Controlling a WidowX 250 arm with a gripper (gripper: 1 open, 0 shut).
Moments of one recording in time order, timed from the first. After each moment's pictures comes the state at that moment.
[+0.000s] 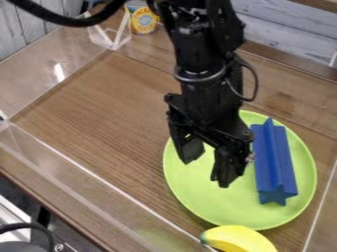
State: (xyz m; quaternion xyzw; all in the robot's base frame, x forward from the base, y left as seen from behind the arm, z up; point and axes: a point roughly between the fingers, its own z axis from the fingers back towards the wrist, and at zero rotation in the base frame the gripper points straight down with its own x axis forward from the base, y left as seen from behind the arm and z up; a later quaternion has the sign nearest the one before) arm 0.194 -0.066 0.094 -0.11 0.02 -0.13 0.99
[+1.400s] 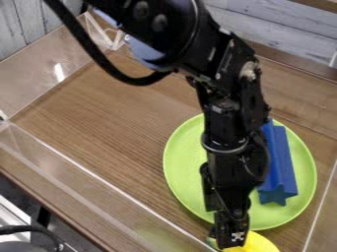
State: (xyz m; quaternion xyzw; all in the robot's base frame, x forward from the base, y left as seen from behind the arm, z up) arm 0.179 -0.097 0.034 -0.10 0.04 -0.42 0.90
